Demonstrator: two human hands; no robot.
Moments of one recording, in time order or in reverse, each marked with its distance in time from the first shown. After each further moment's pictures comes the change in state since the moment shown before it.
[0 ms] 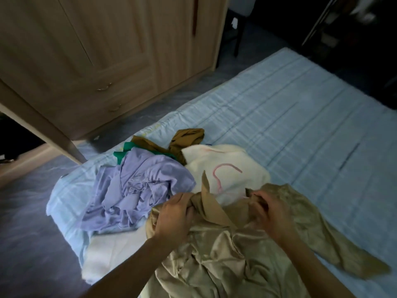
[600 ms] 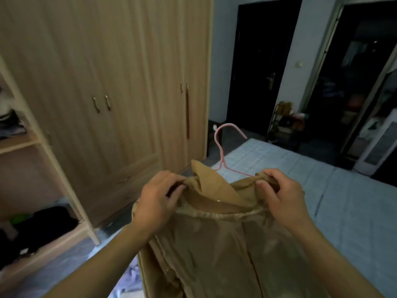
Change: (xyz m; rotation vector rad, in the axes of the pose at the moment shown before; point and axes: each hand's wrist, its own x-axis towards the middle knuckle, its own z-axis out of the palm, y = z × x) left_hand -0.112 0.150 -0.277 0.026 0.530 0.654; right_hand -0.118 -0.225 -0.191 0.120 0.580 -0.291
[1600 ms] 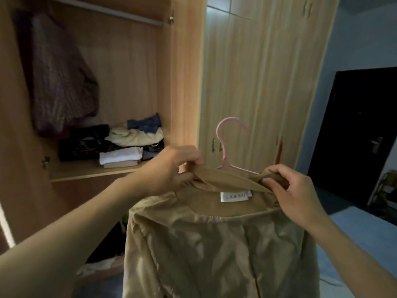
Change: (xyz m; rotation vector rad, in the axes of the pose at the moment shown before) left_hand -0.086 -0.072 -0.476 0.287 -0.164 0.111; right_hand -0.030 -0.421 0.171 0.282 -0.200 -0.427
